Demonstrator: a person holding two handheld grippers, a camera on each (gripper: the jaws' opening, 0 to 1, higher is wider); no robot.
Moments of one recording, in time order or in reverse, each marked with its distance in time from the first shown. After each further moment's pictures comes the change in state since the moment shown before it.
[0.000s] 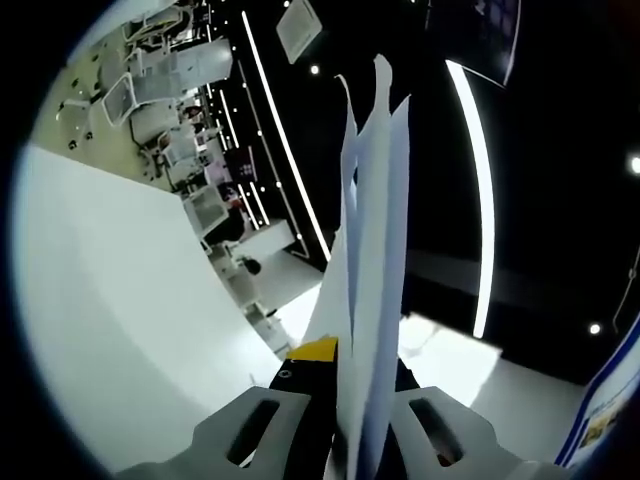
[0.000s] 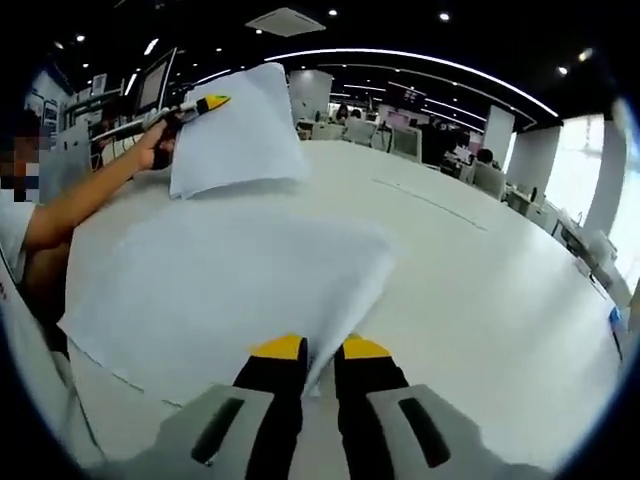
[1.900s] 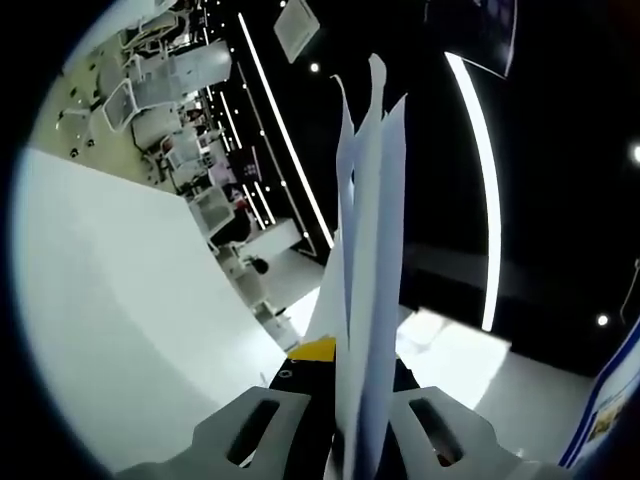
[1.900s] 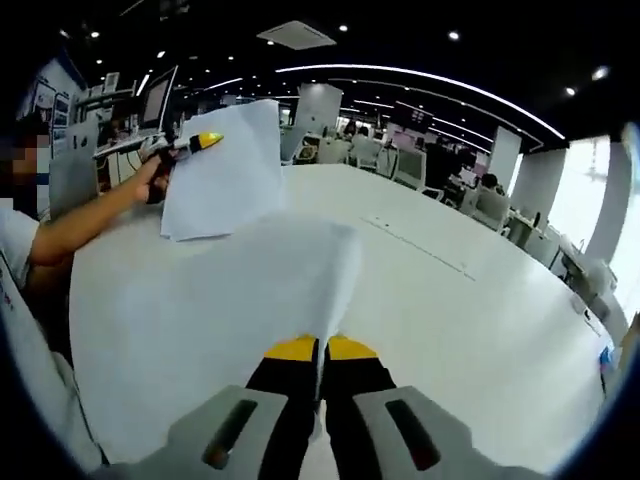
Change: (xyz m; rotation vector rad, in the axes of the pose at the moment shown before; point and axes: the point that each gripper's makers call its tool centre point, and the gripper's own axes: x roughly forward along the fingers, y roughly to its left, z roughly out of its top) left arm 0.000 0.010 -0.005 0.035 0.015 0.030; right arm -0.007 -0.045 0.062 -0.137 0.007 0.030
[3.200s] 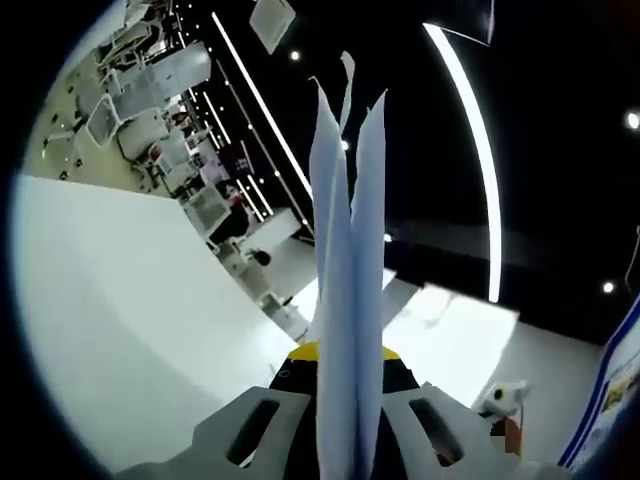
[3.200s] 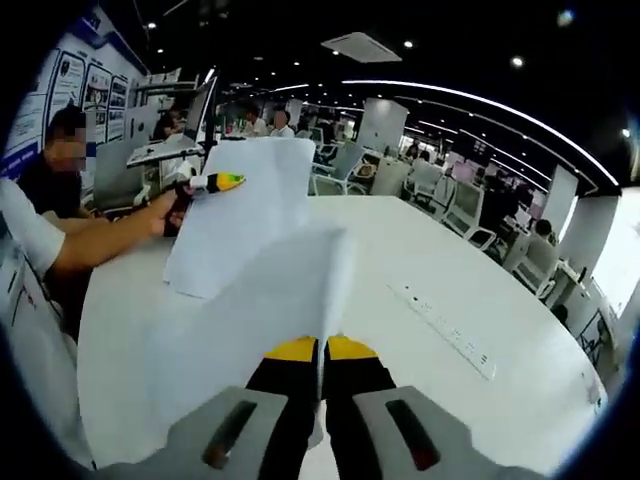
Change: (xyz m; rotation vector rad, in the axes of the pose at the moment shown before) left arm 0.007 -0.005 -0.016 0.103 0.084 0.002; right arm 0.041 -0.030 0.108 -0.111 -0.121 0.214
